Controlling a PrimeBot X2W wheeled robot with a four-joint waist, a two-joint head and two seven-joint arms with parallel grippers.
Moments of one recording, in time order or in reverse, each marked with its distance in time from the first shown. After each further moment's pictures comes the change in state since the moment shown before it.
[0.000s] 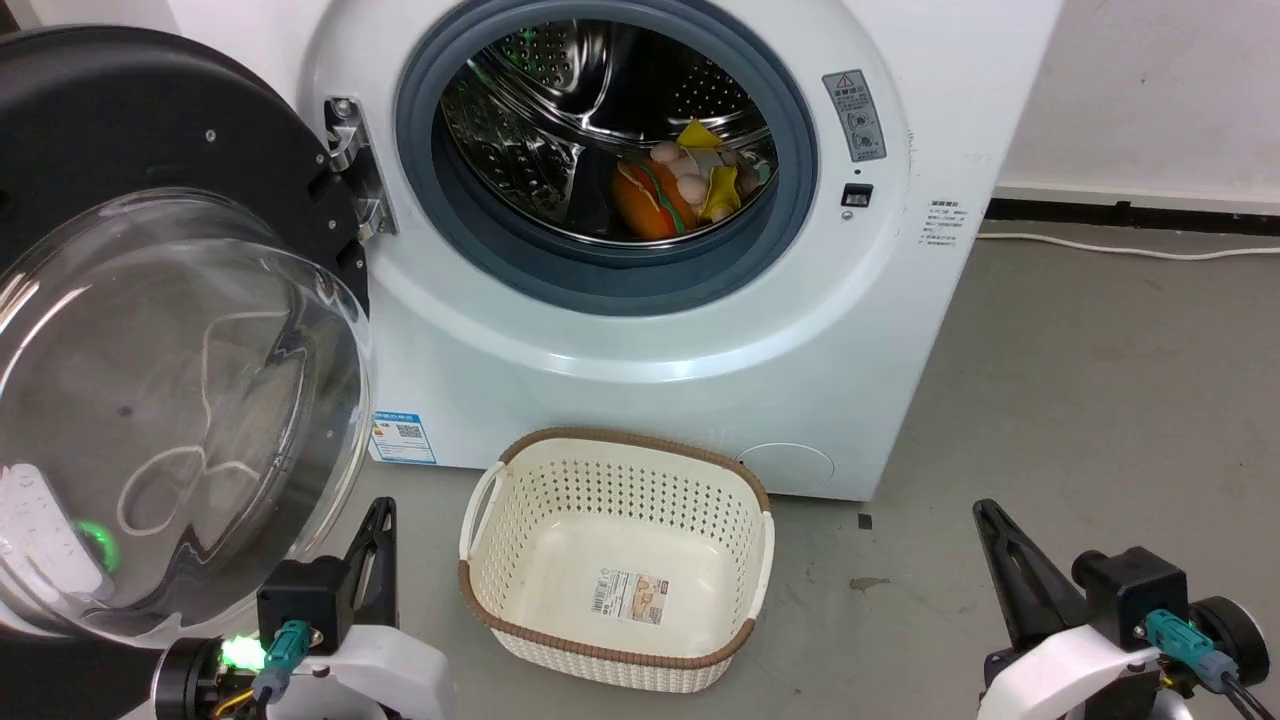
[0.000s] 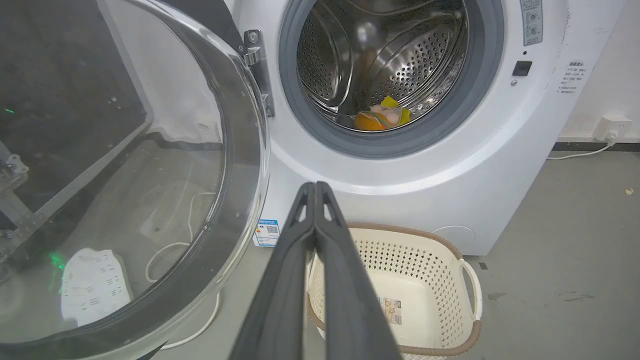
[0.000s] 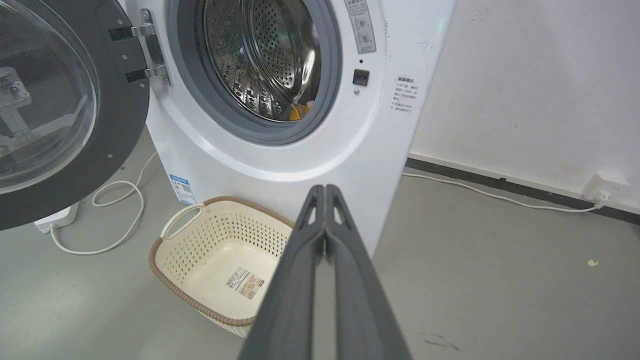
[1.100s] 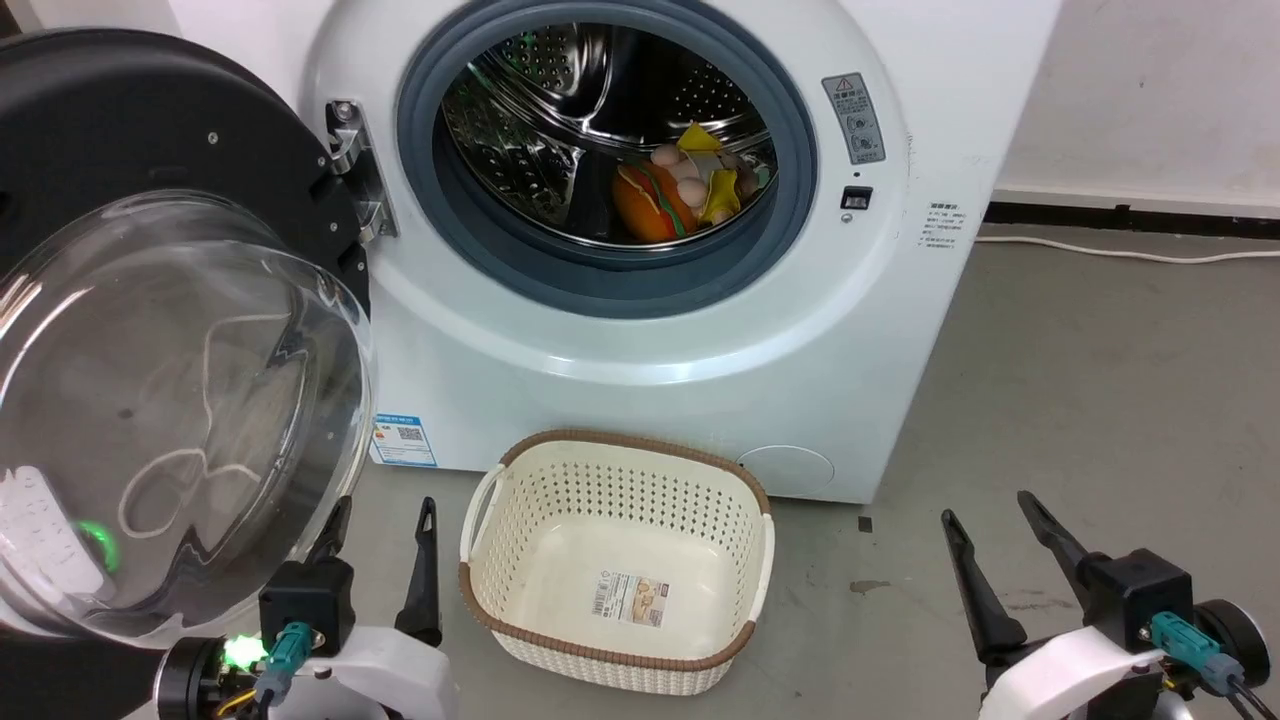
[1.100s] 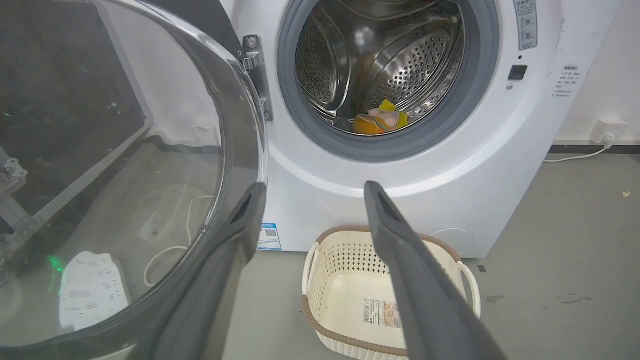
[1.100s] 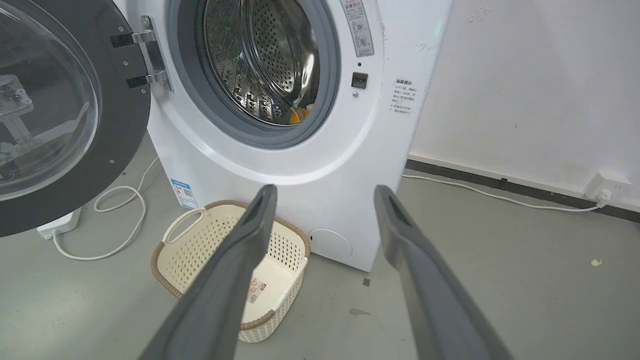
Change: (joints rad) left arm 0.000 0.000 -0.003 0.002 -0.001 -0.001 -0.010; right arm 0.000 0.000 -0.002 0.007 0.013 0.000 -0.011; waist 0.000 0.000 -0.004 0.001
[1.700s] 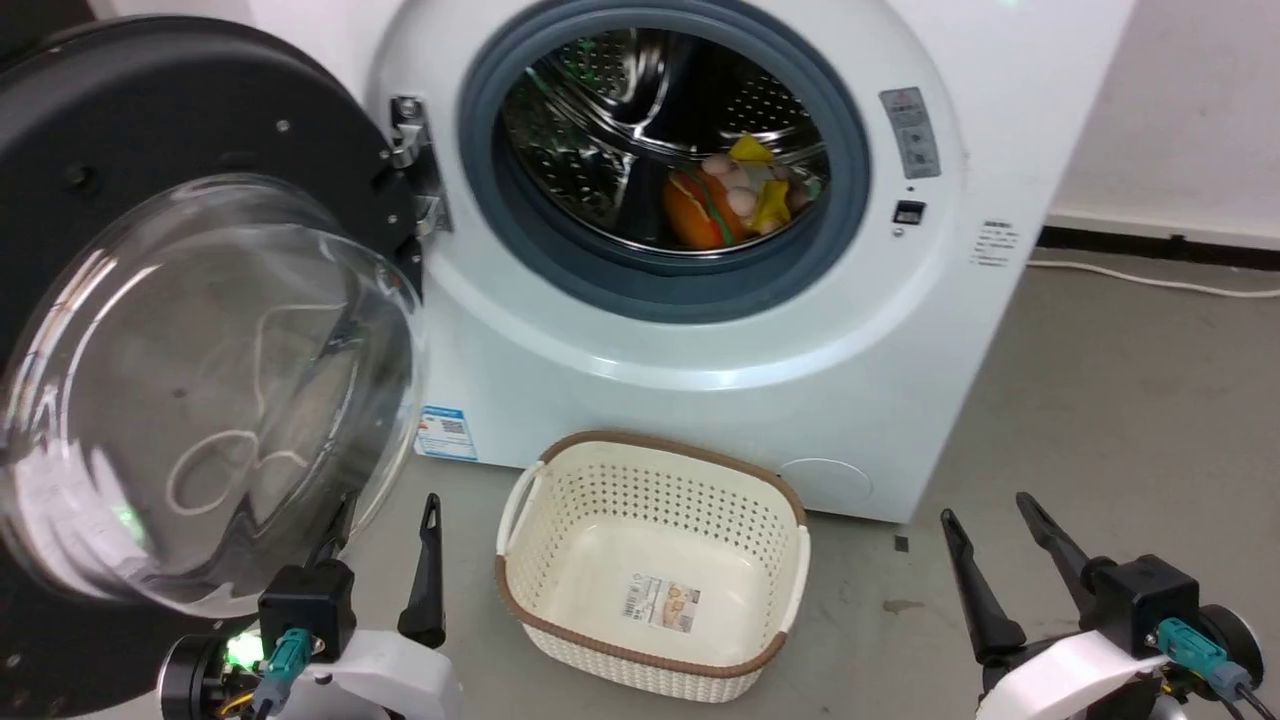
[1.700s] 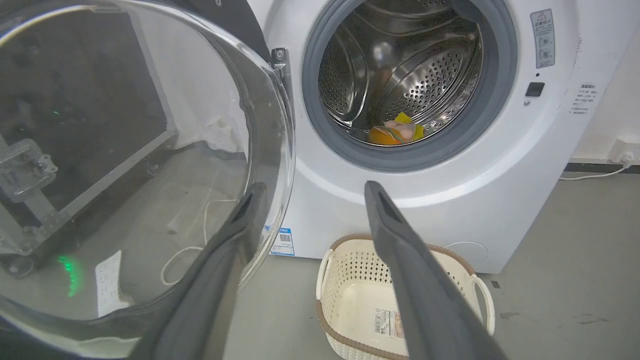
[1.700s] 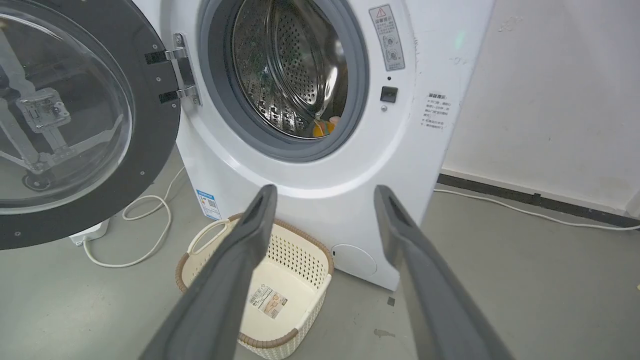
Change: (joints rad) left arm 0.000 0.000 -0.006 0.003 -0.009 -0.009 -0.036; right arm 0.000 0.000 0.002 0.018 0.035 0.000 -0.036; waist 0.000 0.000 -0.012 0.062
